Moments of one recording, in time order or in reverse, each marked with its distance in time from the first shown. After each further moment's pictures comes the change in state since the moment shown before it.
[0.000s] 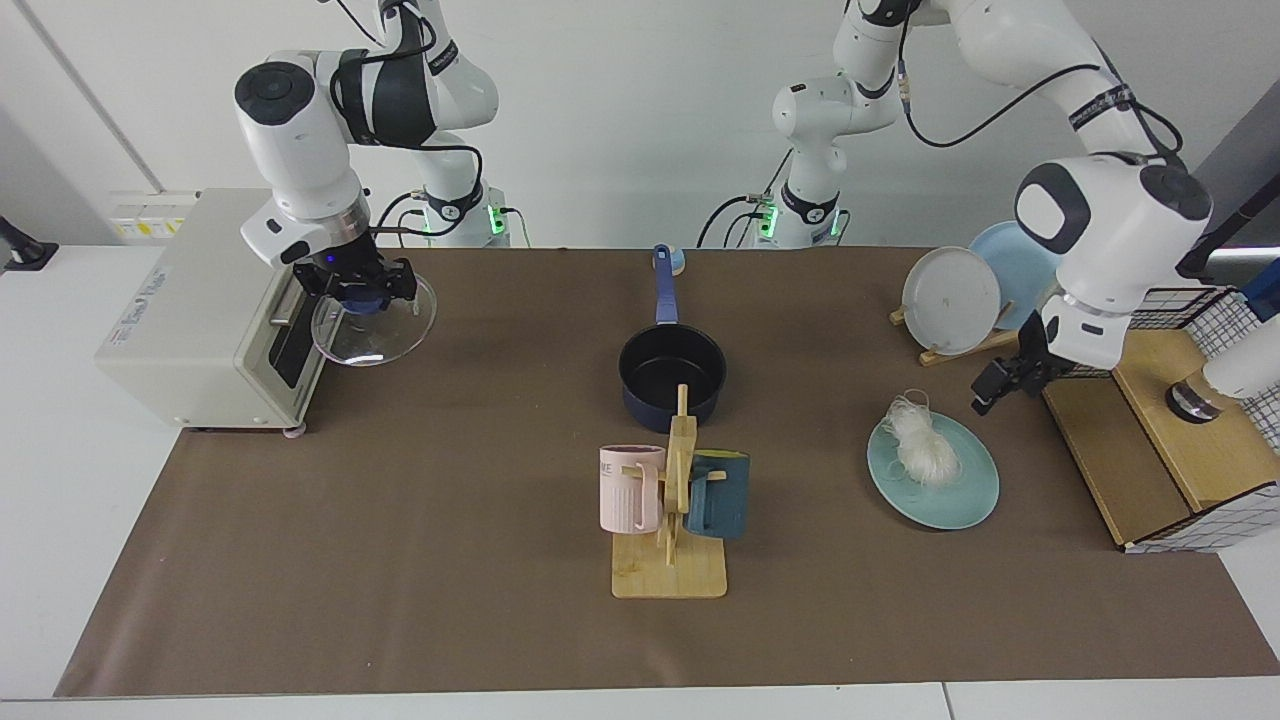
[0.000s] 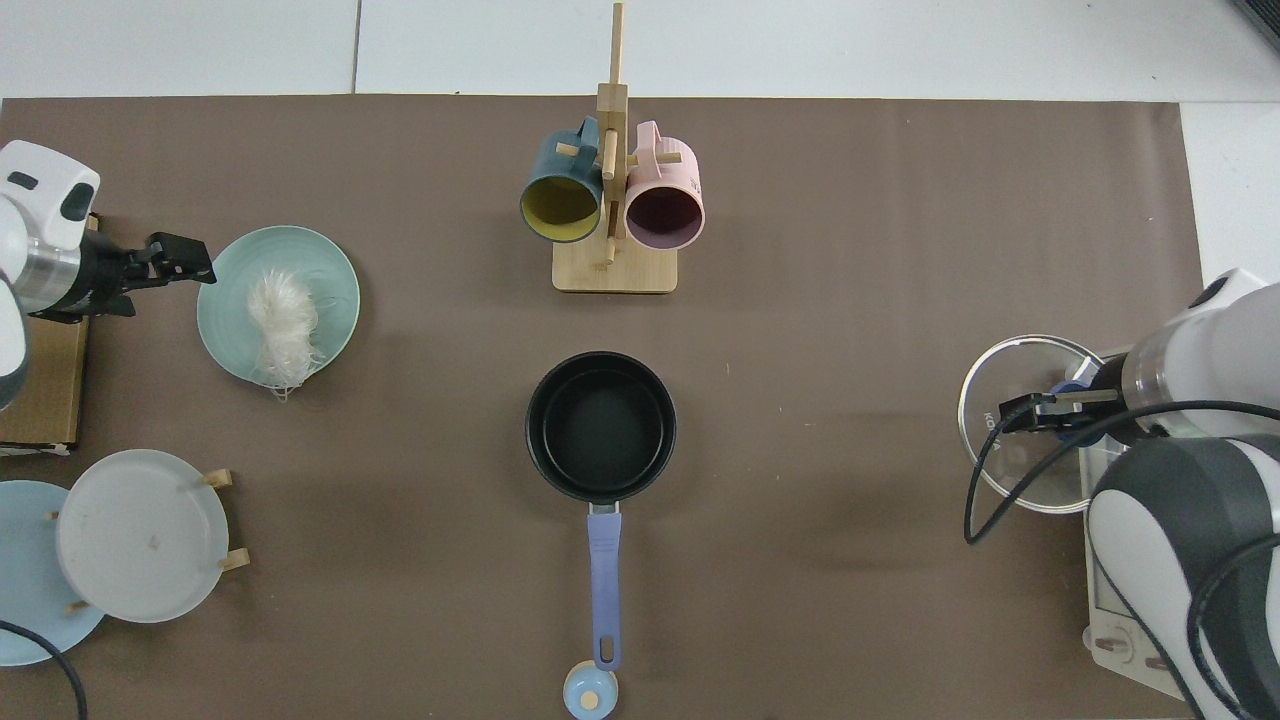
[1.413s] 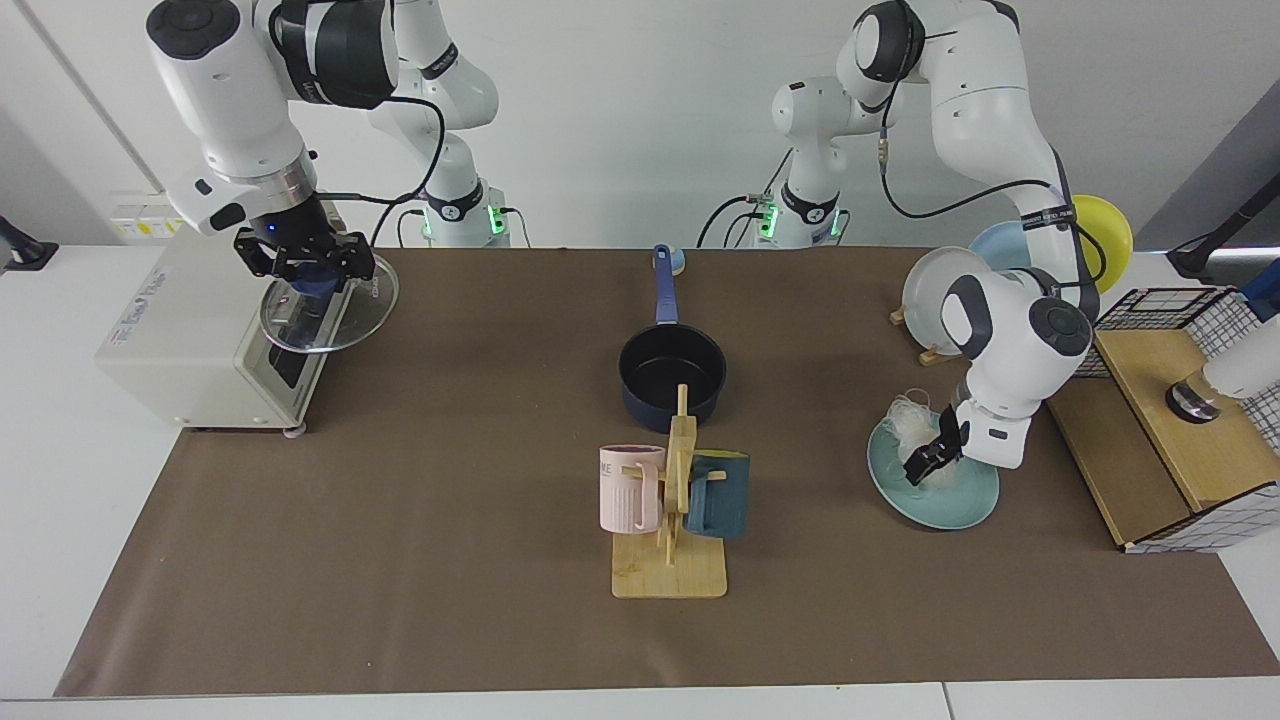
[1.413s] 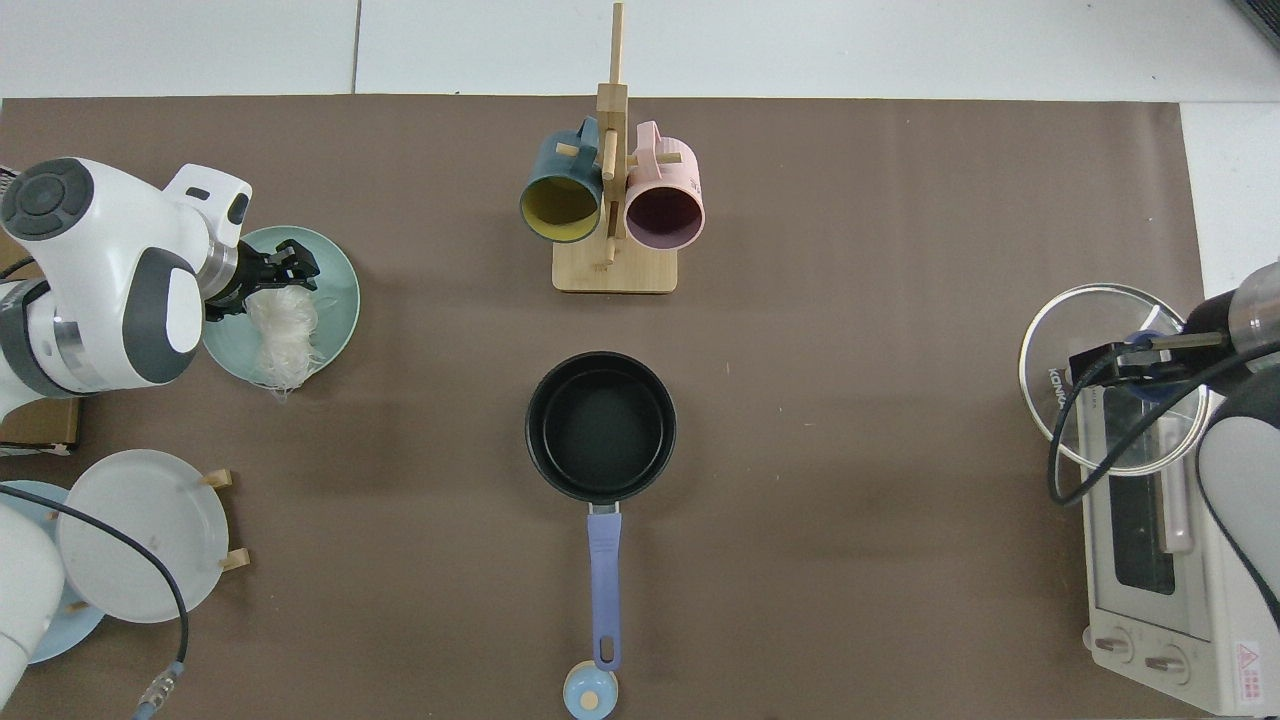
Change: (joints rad) left arm -0.072 0.219 -0.025 0.028 0.048 0.131 -0.186; right arm -0.034 0.082 -0.017 0.246 0.000 -0.134 -0.083
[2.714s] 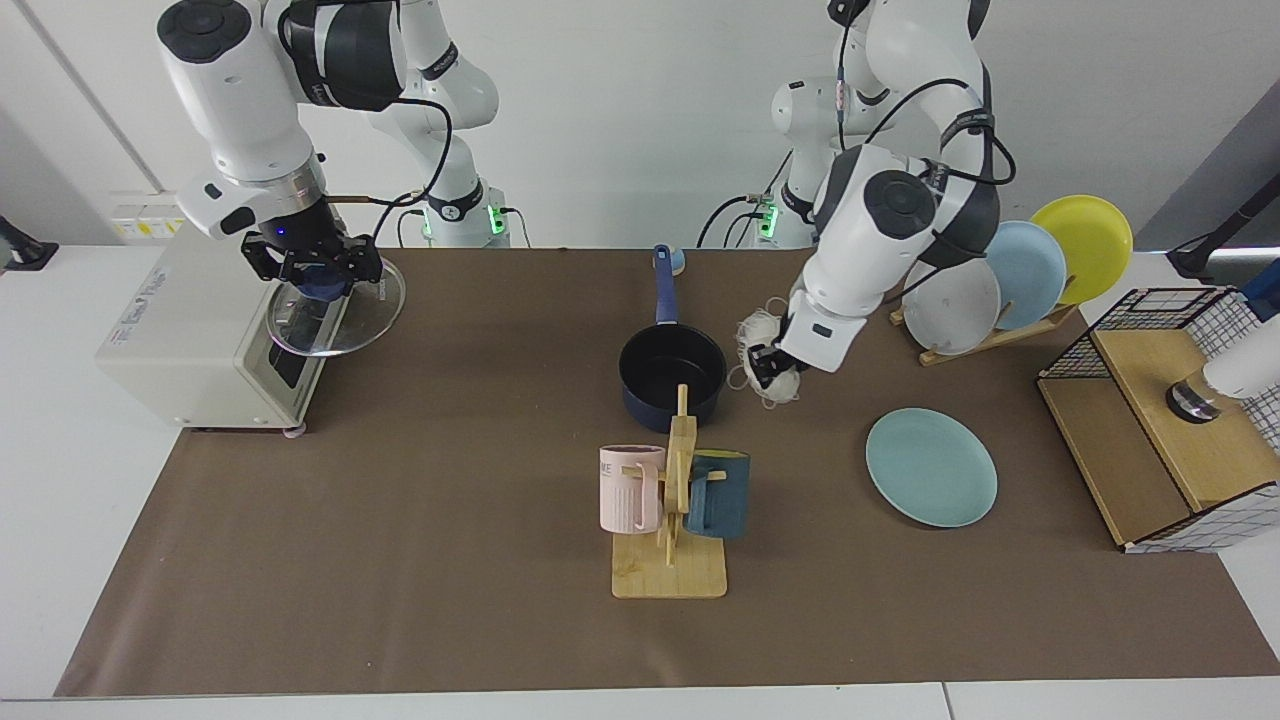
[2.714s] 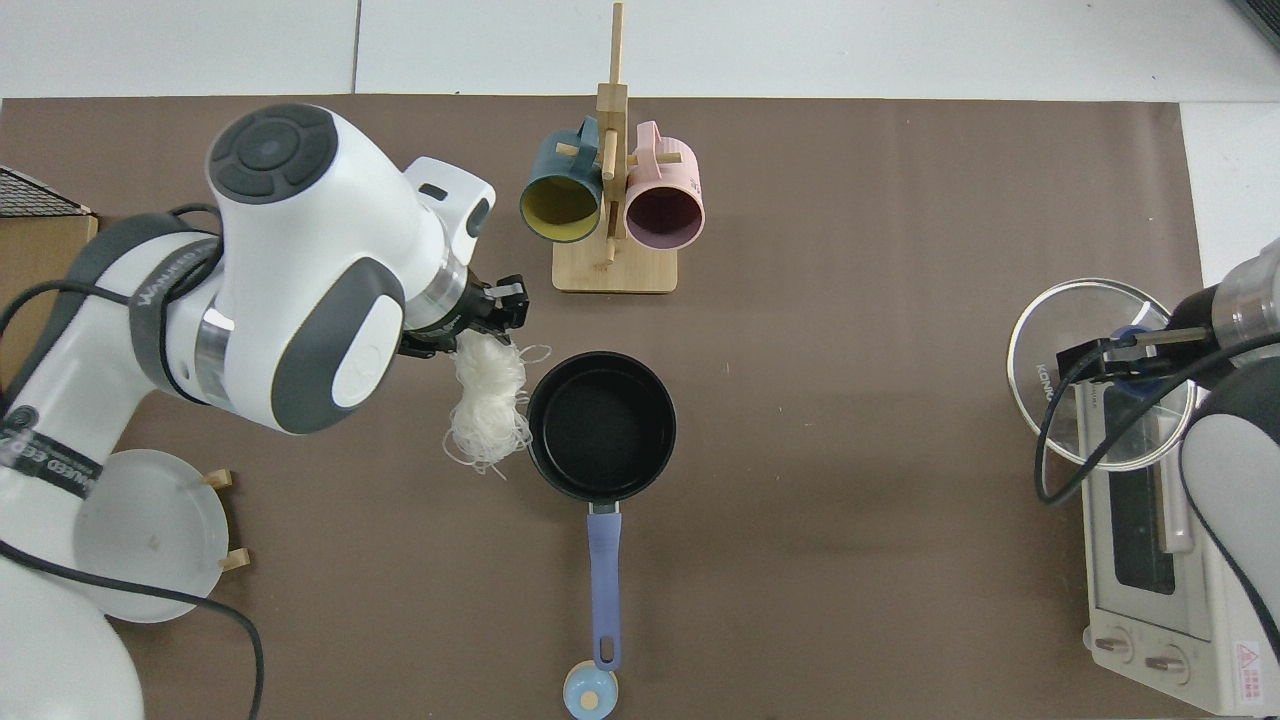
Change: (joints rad) left arm -0.033 -0.156 -0.429 0.126 0.002 -0.415 -0.304; right arm 0.010 0.009 0.008 0.011 0.001 0.000 0.000
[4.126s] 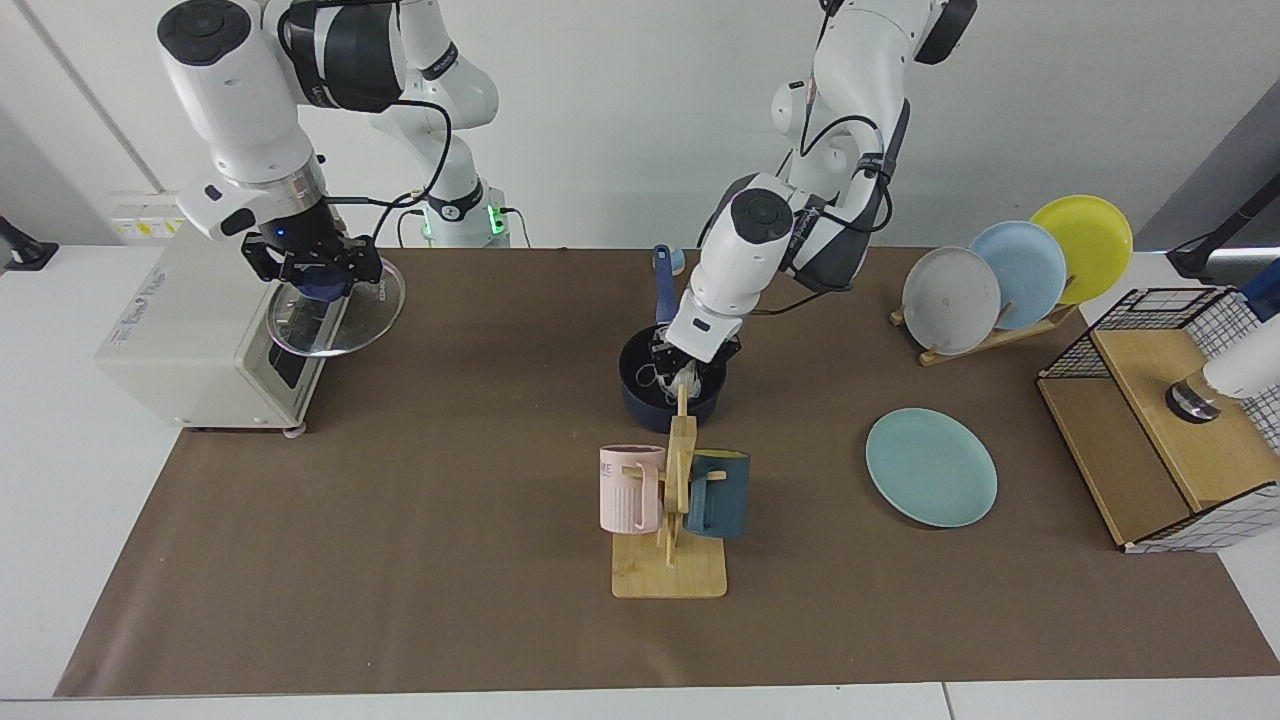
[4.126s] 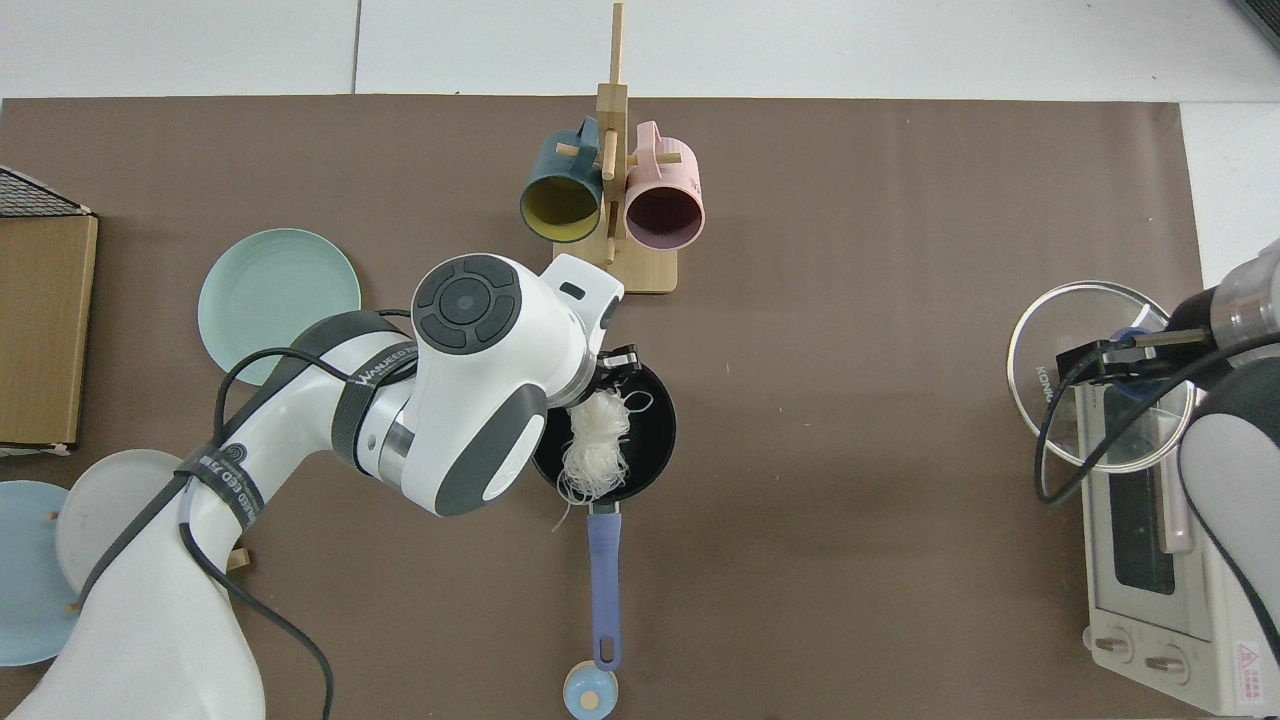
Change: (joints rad) left arm 0.001 0.026 -0.157 -0.235 0.031 0.341 -0.101; right arm 0.000 0.000 -0.002 -0.008 0.000 0.000 0.000
